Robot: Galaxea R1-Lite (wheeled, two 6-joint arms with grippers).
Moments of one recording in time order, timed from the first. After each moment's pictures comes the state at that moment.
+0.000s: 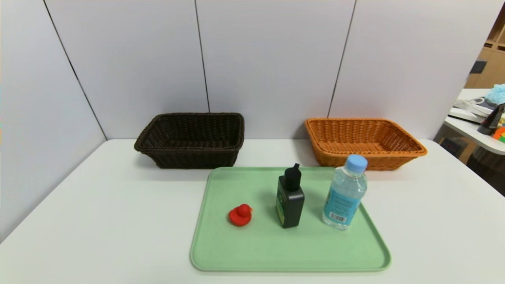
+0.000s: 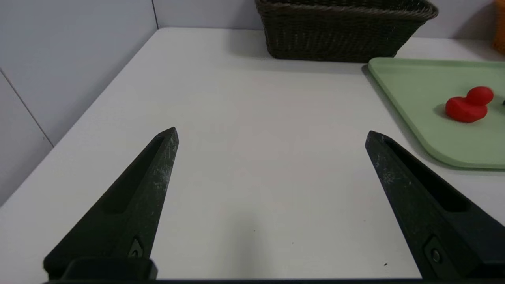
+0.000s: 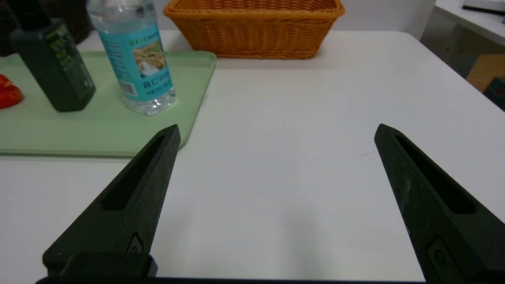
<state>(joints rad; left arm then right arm) -0.01 0.00 -0.11 0.05 0.01 -0.06 0.01 0.00 -0.06 0.03 0.03 0.00</state>
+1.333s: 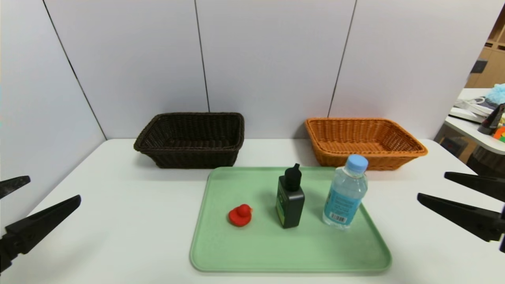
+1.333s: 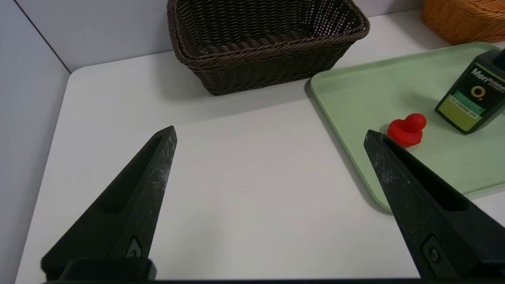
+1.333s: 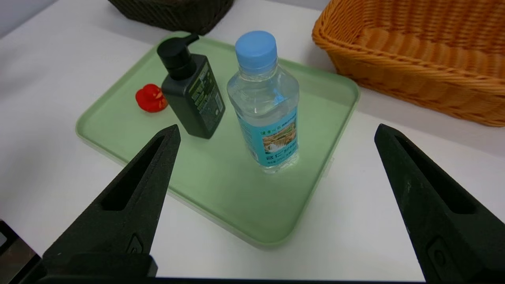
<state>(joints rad) -0.01 0.79 -0.52 -0.11 -0.24 0.08 0.15 1.01 -0.54 -0.18 0.38 -0.01</state>
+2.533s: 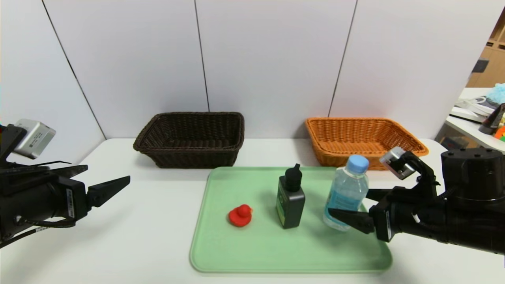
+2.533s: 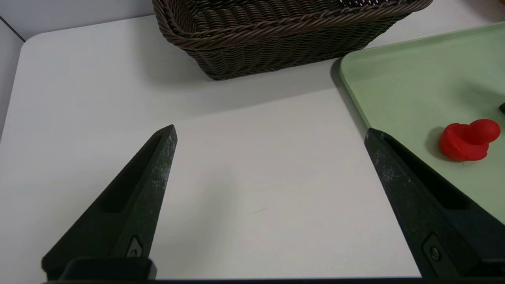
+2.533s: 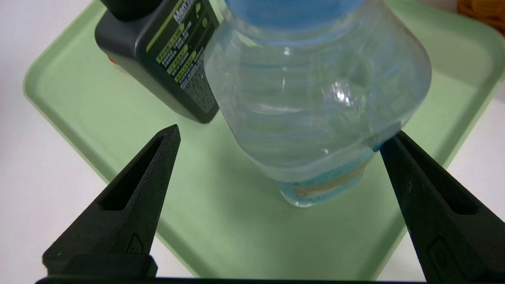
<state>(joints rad) -0.03 1.17 -0.51 -0.36 -0.22 0.07 0.33 1.53 -0.47 -0.57 0.37 -0.02</state>
